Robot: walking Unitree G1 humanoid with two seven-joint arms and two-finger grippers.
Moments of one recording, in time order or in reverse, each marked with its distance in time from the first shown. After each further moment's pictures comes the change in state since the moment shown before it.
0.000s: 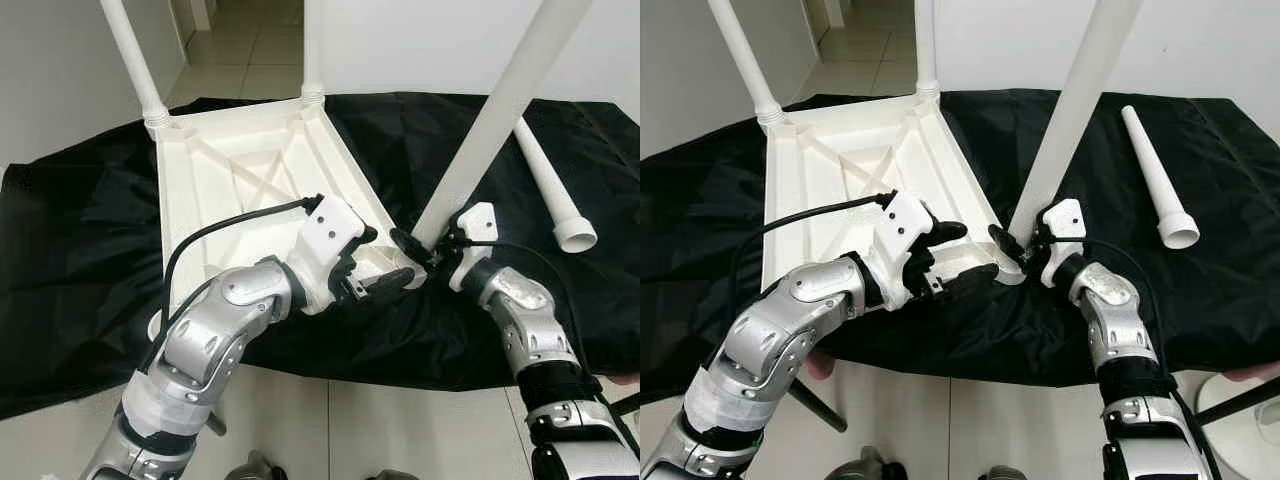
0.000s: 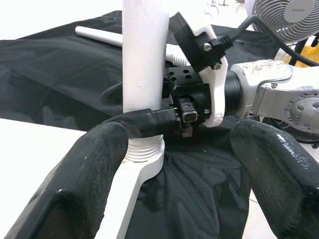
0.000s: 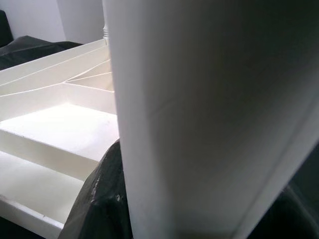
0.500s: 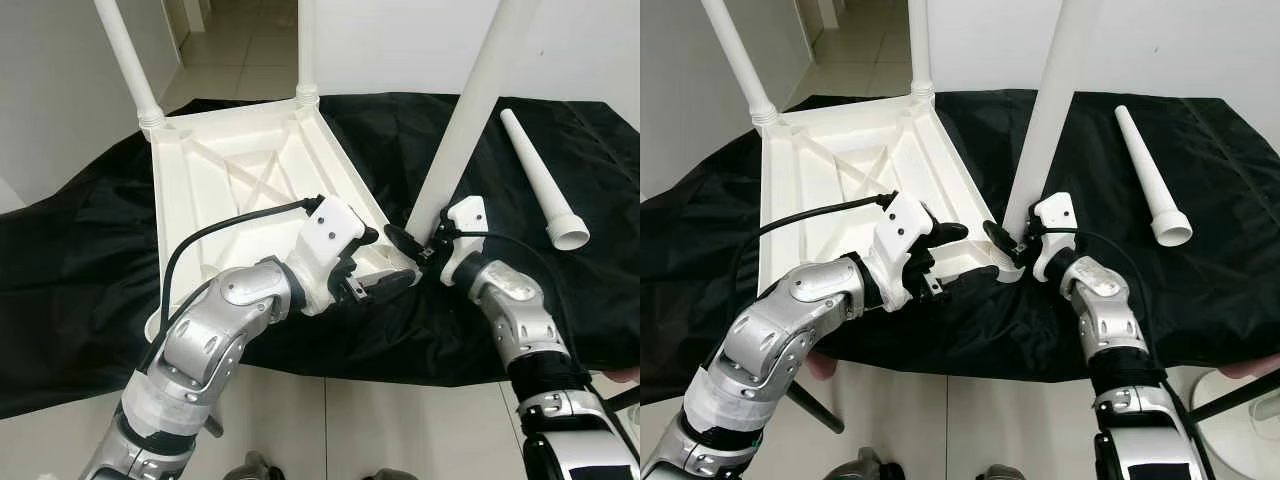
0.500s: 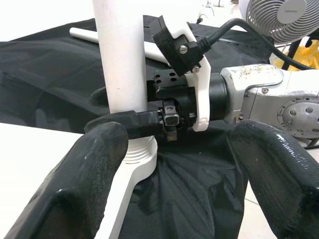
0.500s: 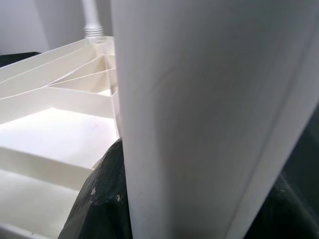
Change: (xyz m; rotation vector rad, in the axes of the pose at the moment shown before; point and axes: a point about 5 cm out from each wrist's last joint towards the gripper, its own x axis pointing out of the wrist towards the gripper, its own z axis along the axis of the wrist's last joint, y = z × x) left arm 0.000 0.000 0.000 0.001 0.001 0.000; right arm 0.012 0.005 0.000 0.018 -0.010 -0.097
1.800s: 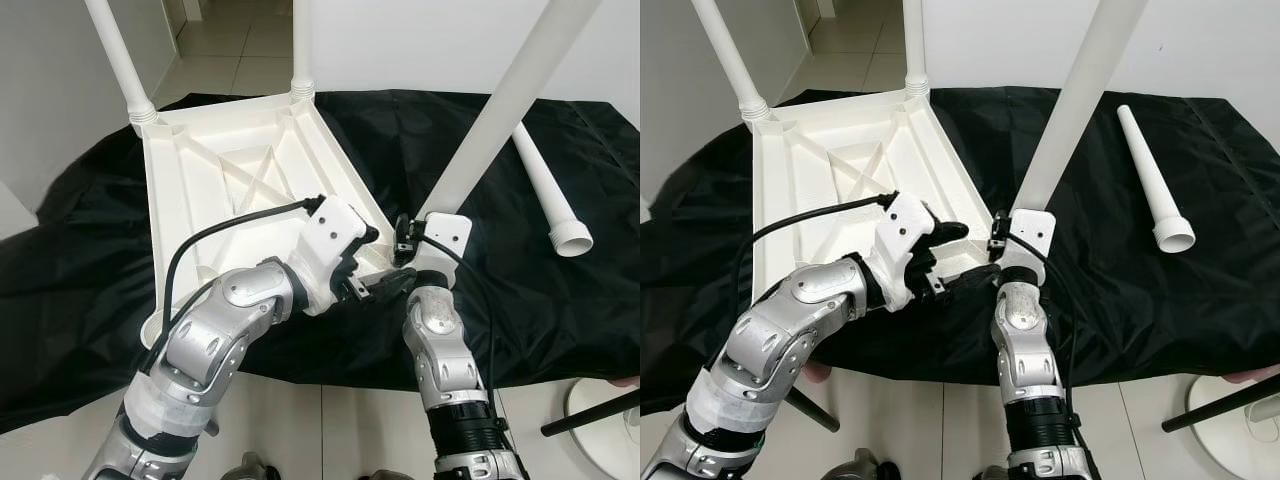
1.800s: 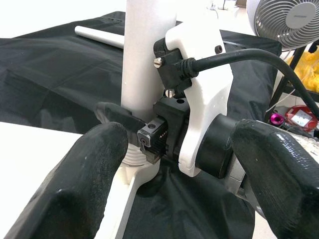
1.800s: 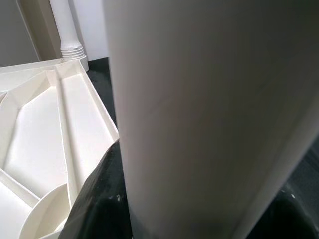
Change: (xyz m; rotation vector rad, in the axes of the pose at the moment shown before) left arm 0.001 -0.002 0.000 -0.004 -0.006 -0.006; right arm -0.002 0.061 0.006 0.136 -0.052 -0.727
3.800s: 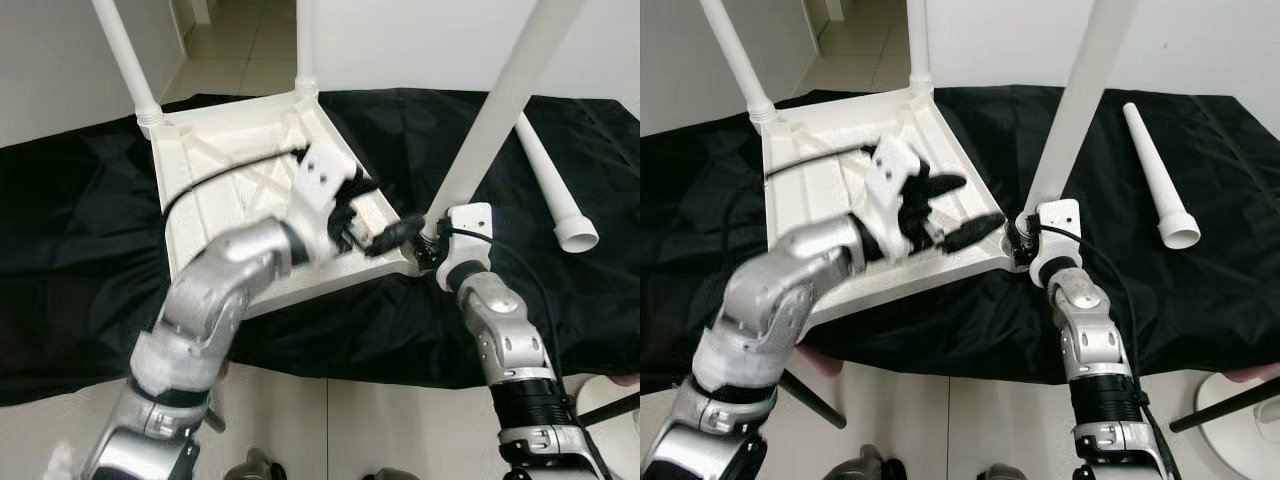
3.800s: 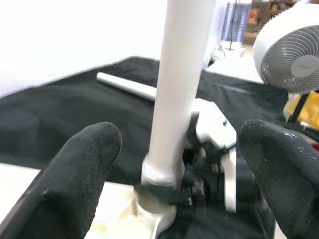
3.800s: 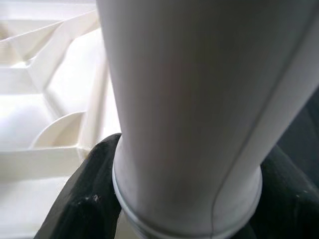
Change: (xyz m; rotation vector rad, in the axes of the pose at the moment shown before) left arm 0.022 0.032 0.049 -0.010 -0.153 0.025; right arm 0.027 -0.048 0.010 -0.216 0.132 0.433
